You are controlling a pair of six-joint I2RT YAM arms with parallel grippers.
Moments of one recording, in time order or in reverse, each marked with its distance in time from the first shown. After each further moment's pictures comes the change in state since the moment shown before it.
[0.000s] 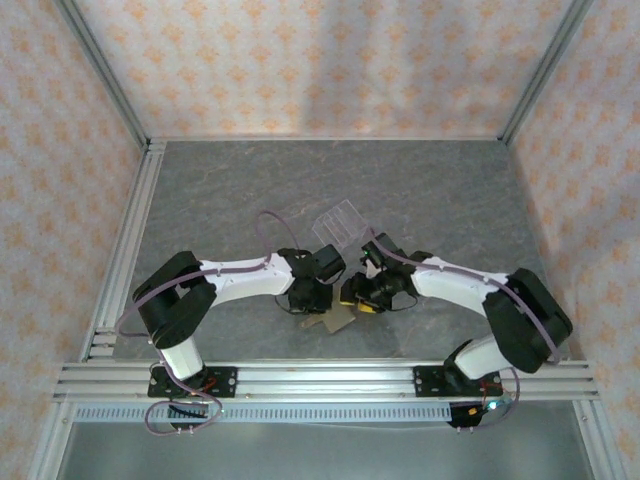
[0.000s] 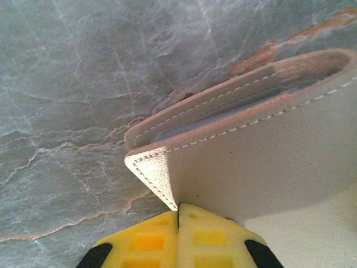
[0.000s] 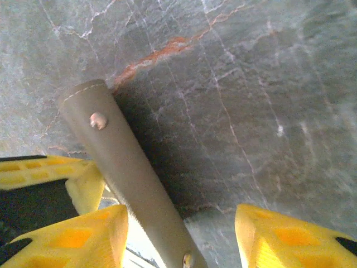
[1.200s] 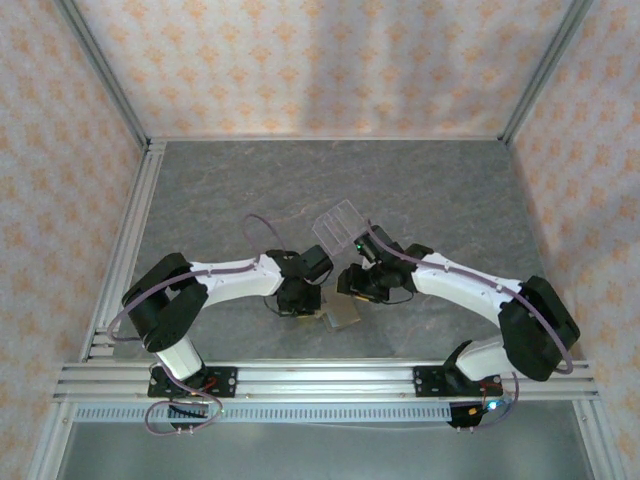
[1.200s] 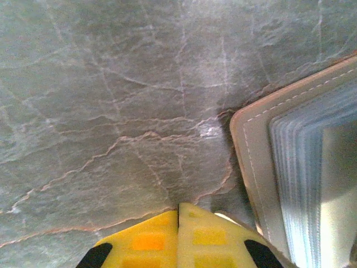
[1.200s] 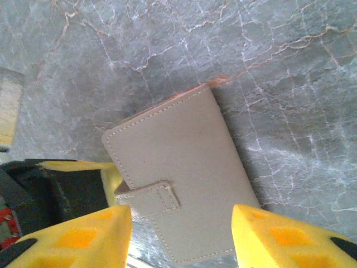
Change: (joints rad) left arm 0.050 -0.057 -0.075 -0.011 0.013 -0.009; right arm 0.066 -0.073 0.119 -0.131 0.164 0.027
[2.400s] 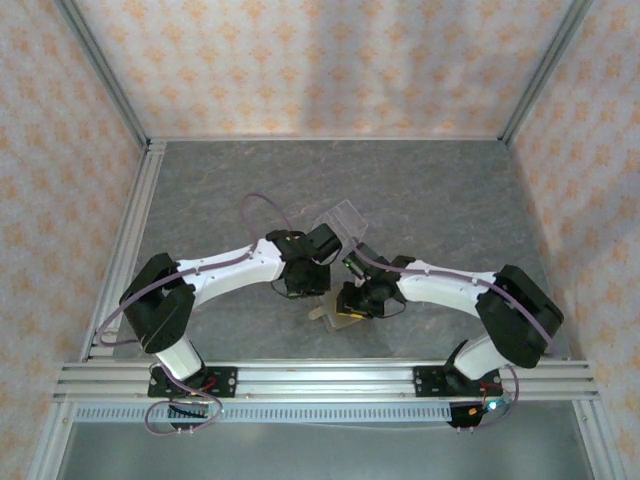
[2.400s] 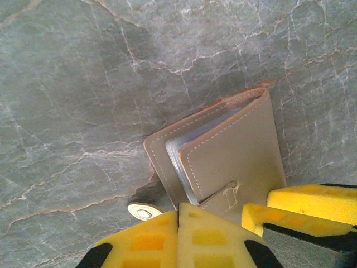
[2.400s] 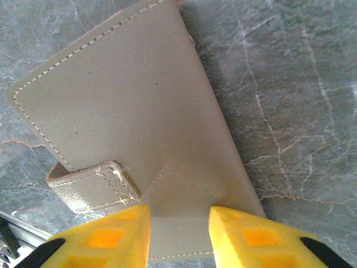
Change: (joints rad) left arm 0.007 -0.010 0.204 -0.126 -0.036 0.009; right arm 0.089 0.106 -0.057 0.052 0.002 0.036
